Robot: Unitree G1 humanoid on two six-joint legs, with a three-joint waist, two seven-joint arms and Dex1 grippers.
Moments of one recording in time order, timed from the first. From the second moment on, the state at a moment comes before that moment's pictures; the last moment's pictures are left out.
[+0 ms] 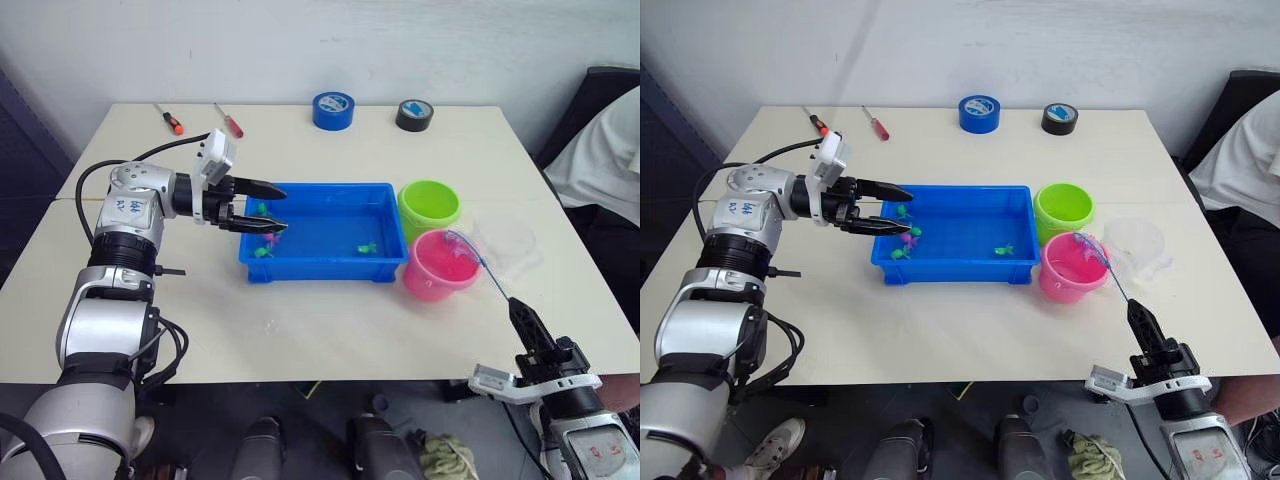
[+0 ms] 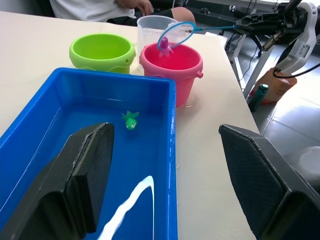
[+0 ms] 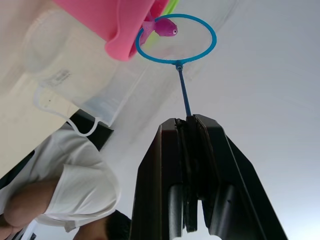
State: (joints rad) left arm -1.13 0.58 -0.05 0.89 -0.23 0.10 -1.50; right arm 0.53 -0.52 -0.24 -0.56 -1.58 -0.07 -0.13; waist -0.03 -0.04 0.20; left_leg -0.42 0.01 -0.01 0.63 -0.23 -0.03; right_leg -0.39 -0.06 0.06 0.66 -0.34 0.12
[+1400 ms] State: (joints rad) left arm -1.09 0.60 -0.05 0.85 -0.23 0.12 -1.50; right arm 0.57 -0.54 -0.19 -0.57 -1.55 -0.04 -0.15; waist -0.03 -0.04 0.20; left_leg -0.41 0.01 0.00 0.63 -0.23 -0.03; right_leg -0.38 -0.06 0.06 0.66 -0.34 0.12
